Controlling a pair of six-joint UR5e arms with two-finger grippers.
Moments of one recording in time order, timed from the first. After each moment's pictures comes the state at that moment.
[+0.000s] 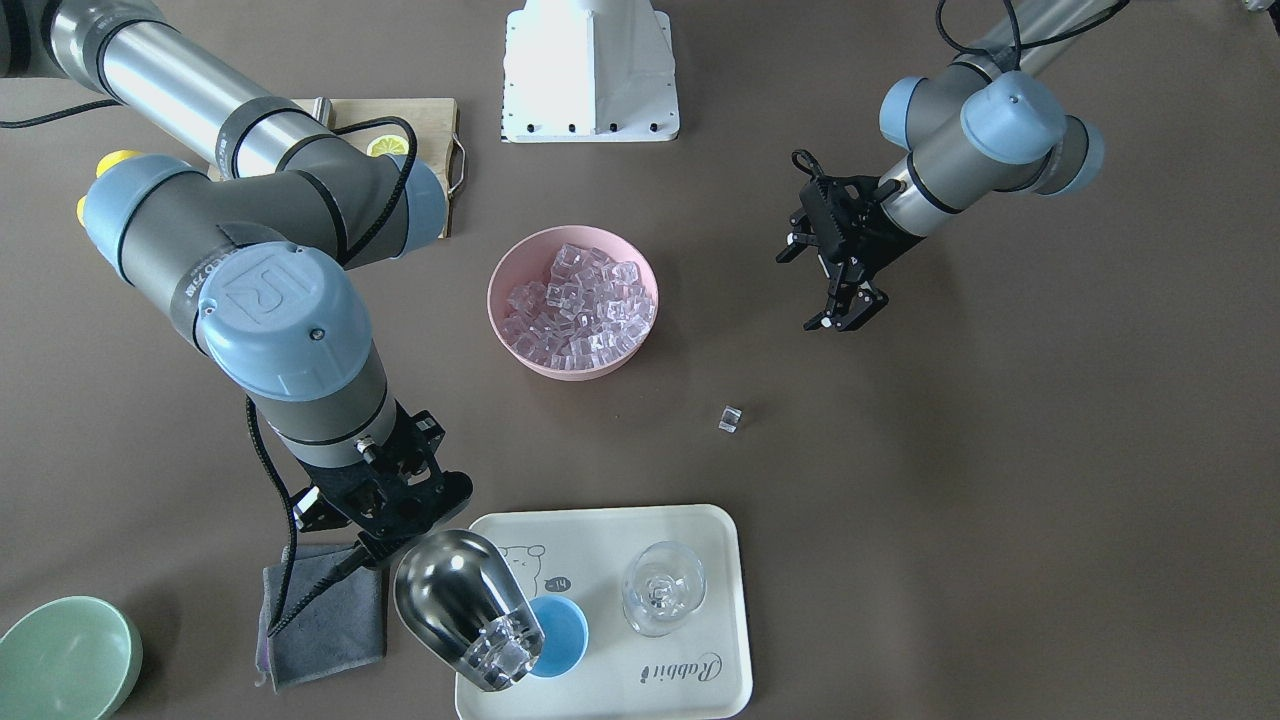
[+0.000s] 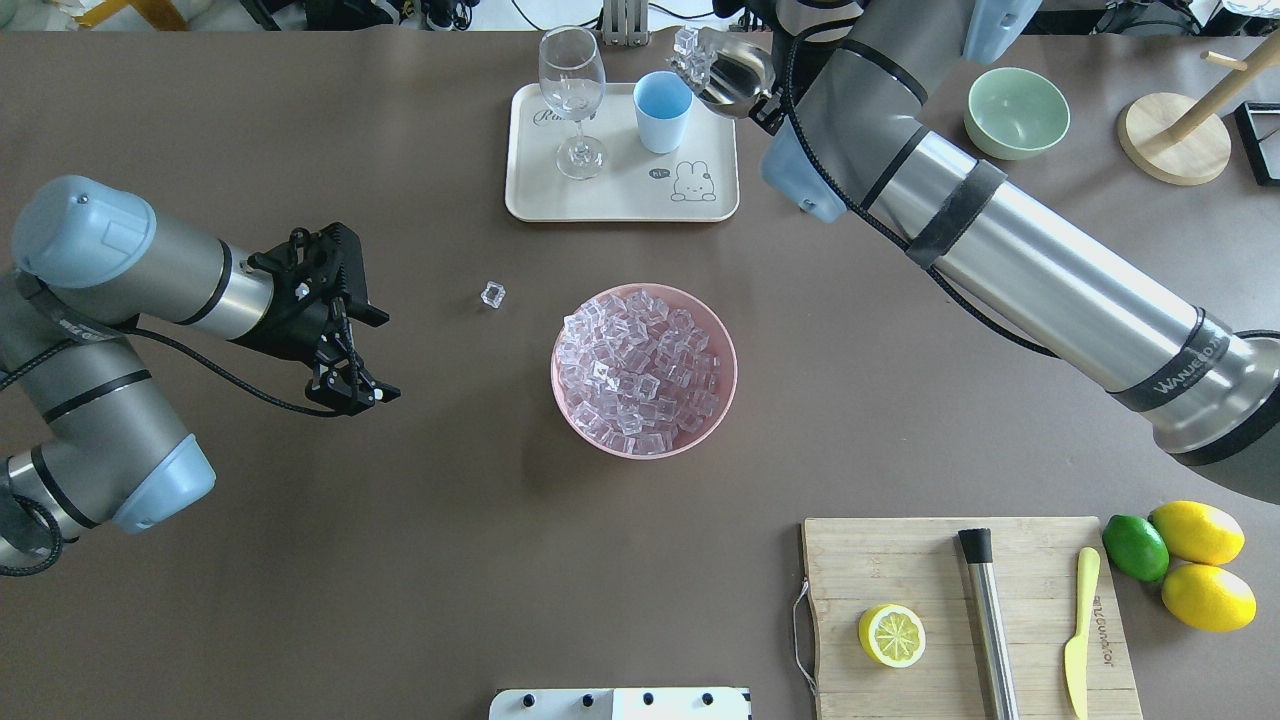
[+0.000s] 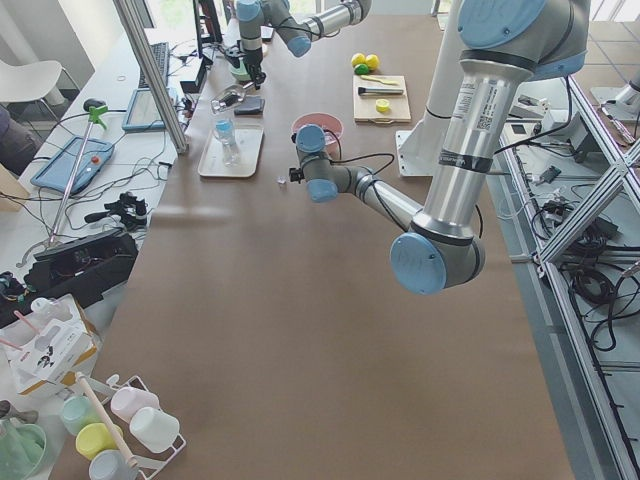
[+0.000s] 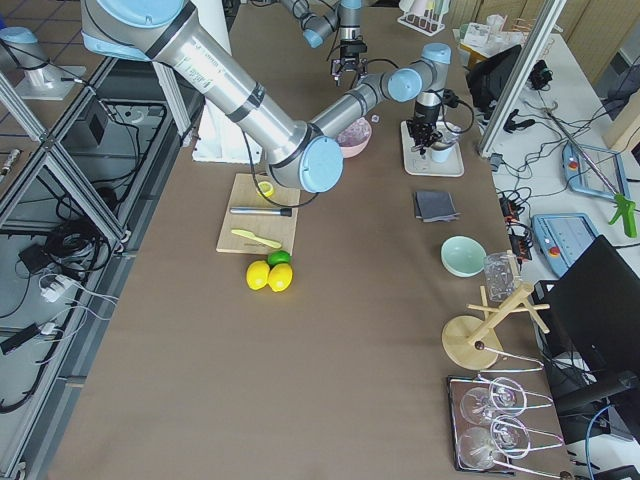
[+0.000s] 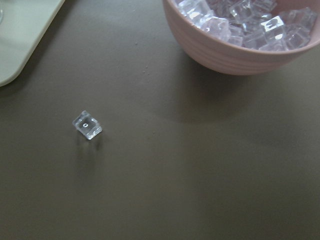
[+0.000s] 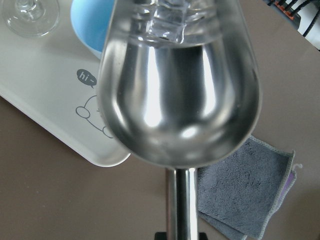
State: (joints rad) left arm -0.73 -1.85 -1.70 -2.29 -2.19 0.02; right arm 0.91 -0.63 1.24 -1.68 2.02 0.12
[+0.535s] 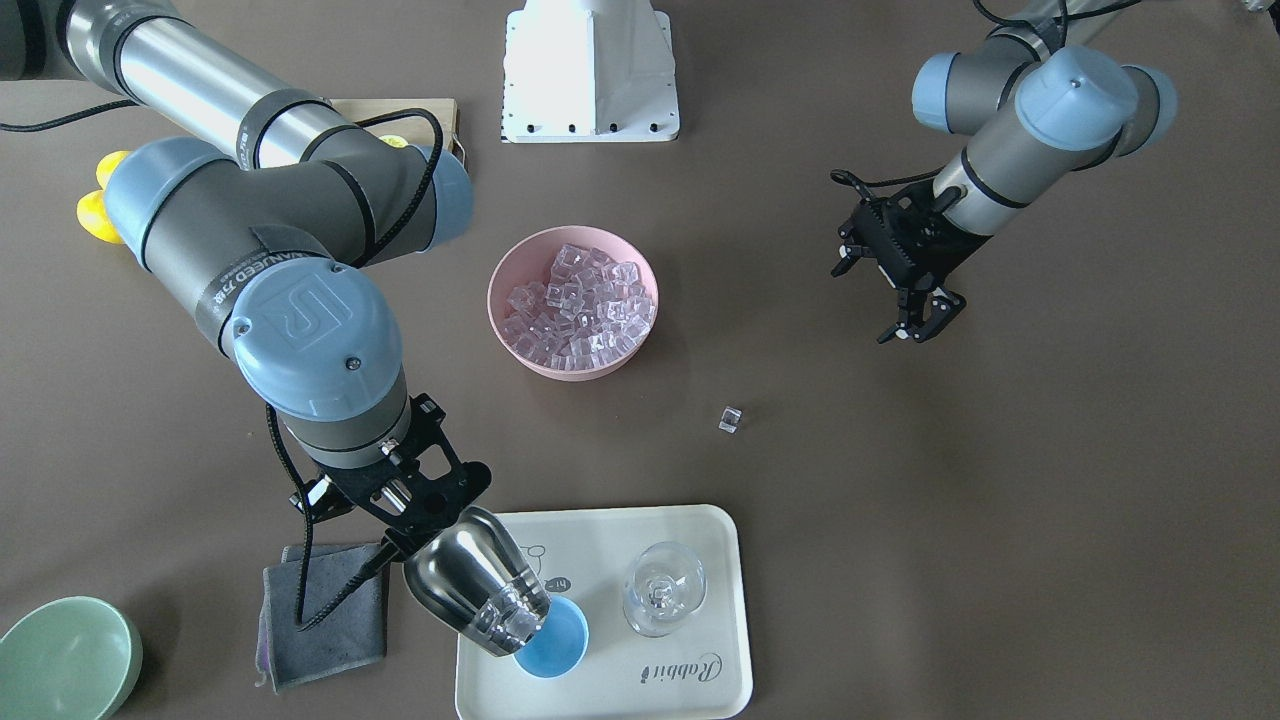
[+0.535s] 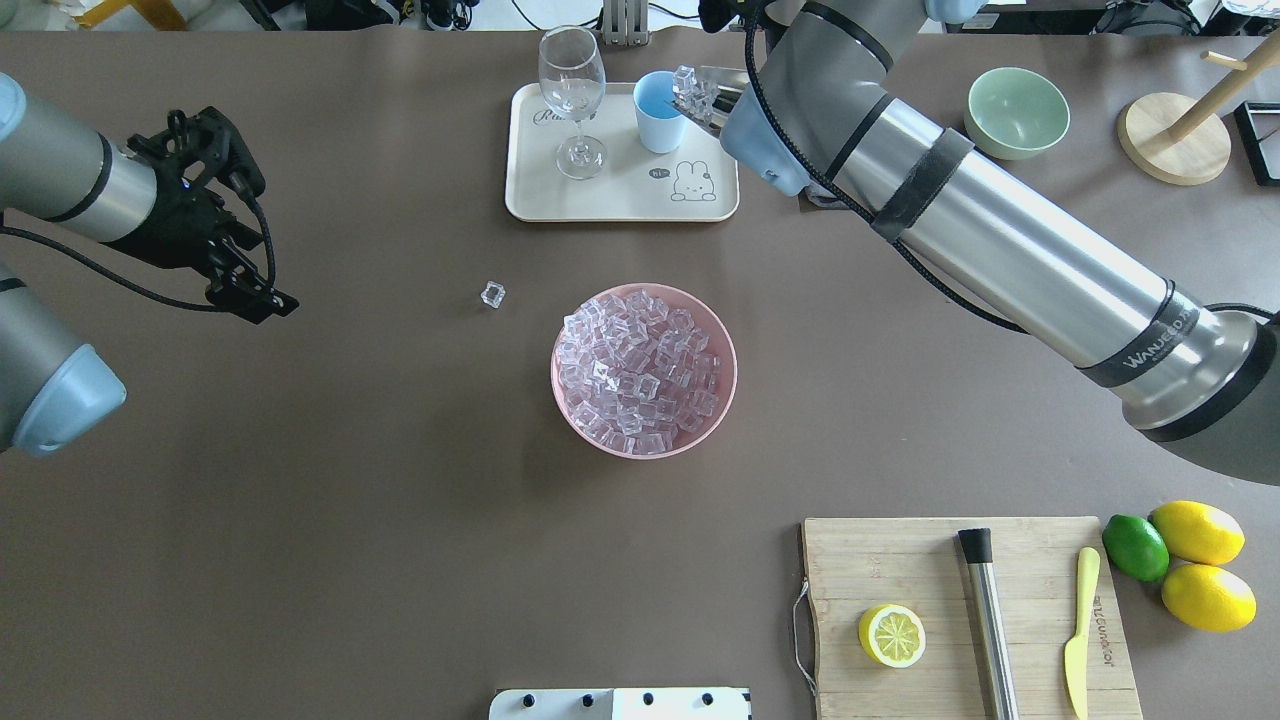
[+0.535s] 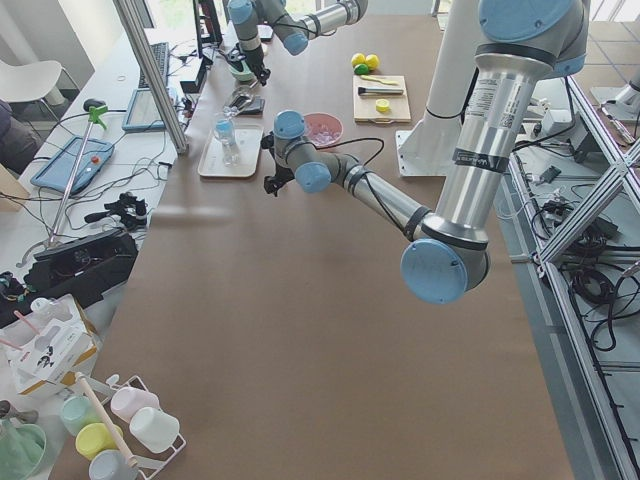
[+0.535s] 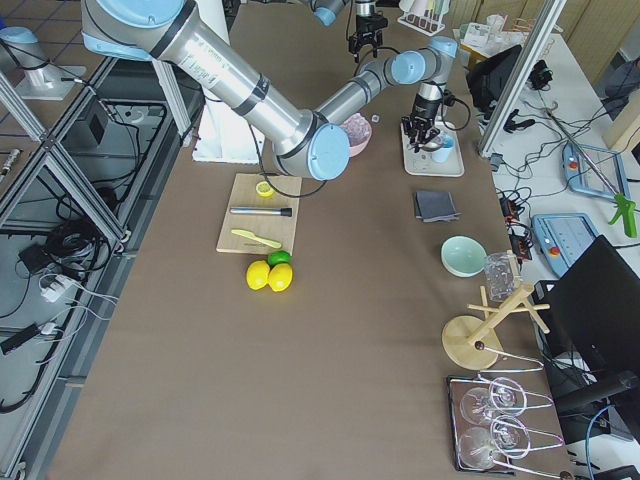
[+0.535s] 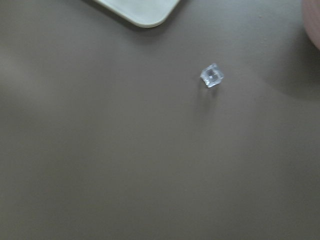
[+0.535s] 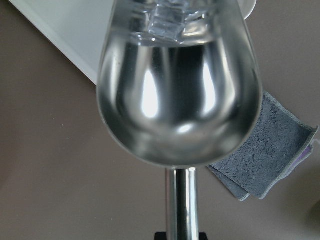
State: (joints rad) left arm -0.92 -1.83 -1.81 -1.96 -2.21 -0.02; right arm 0.91 -0.55 1.20 -1.92 2.04 -0.09
